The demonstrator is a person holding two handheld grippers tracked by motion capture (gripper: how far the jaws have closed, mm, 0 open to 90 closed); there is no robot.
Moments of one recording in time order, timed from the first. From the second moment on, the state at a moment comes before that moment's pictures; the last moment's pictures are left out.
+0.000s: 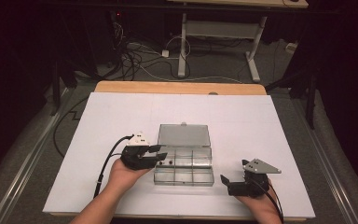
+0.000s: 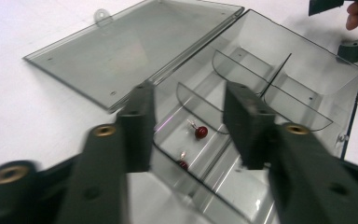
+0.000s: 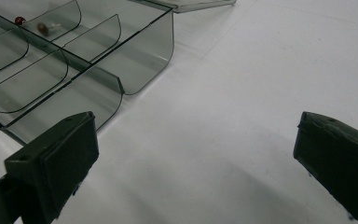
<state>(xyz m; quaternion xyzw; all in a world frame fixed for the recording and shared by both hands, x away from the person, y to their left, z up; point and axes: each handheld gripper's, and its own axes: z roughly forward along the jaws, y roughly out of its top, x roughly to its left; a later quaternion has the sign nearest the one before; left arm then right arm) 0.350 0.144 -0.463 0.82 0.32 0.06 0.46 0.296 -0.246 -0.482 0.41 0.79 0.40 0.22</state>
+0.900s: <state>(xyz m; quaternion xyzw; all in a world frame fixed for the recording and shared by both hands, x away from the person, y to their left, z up) 0.331 0.204 -0.498 0.80 0.36 0.09 0.47 0.294 -0.246 -0.482 0.41 0.79 0.40 0.23</state>
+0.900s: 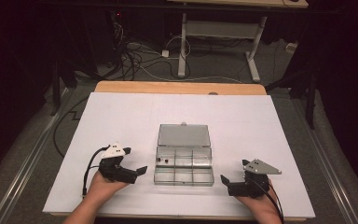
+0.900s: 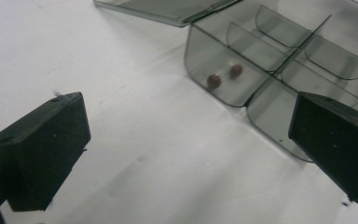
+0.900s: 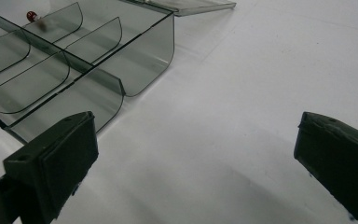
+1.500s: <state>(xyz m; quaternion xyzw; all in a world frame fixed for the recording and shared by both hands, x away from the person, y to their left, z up) 0.340 0.189 -0.498 0.79 0.37 0.09 0.48 0.305 -0.247 -0.475 0.41 0.77 0.43 0.23</state>
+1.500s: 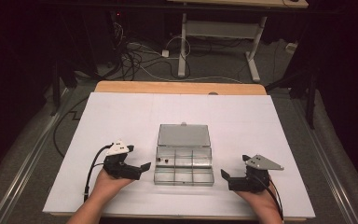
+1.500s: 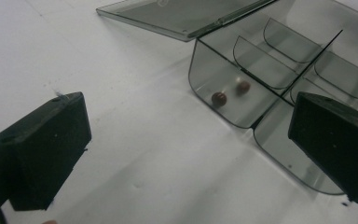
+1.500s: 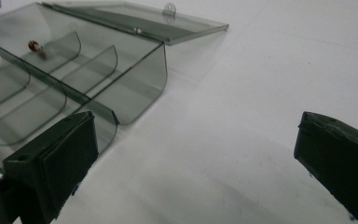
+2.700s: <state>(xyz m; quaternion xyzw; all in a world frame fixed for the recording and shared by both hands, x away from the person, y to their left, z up) 0.432 0.142 -0.479 0.79 0.38 0.06 0.48 0.421 -0.188 -0.453 0.44 0.77 0.43 0.18</state>
